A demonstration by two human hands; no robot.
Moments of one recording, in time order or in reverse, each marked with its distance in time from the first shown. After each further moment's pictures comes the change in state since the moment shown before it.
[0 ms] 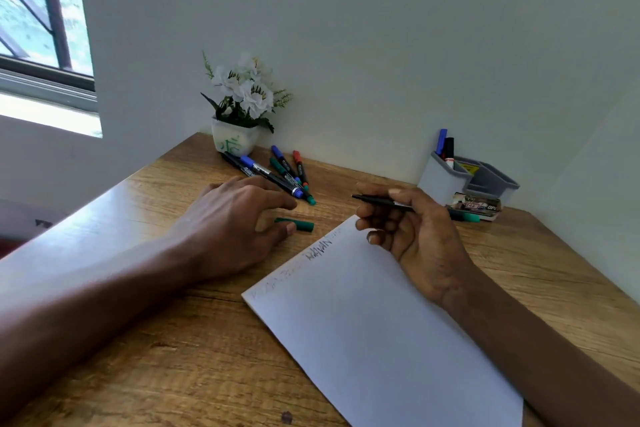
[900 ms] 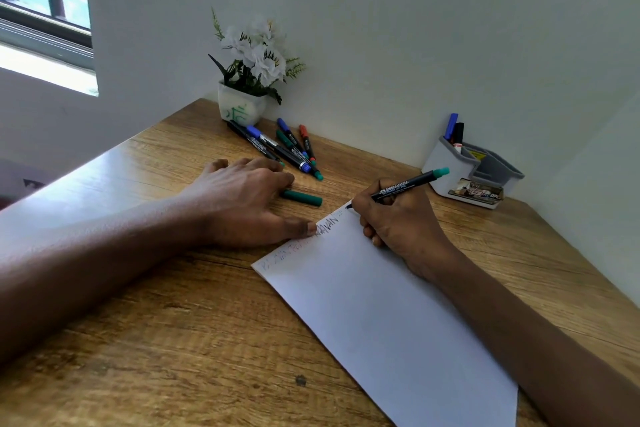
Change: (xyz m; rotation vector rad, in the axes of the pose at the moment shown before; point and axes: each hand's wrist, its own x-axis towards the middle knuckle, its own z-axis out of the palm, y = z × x) left_hand 0.003 -0.002 0.002 0.095 -0.328 -0.130; right_hand 0.014 0.024 0.015 -0.747 0.230 -0.062
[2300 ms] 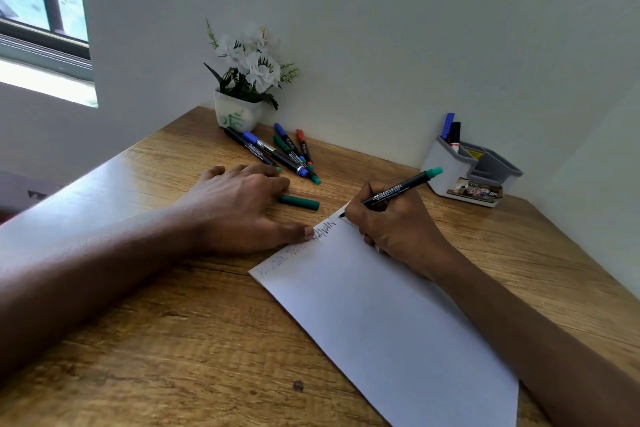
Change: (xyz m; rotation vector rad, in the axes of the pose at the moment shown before) left_hand 0.000 -0.003 0.002 -0.014 0.024 0.011; right_hand -0.004 -0.003 -0.004 0.029 -0.125 -0.091
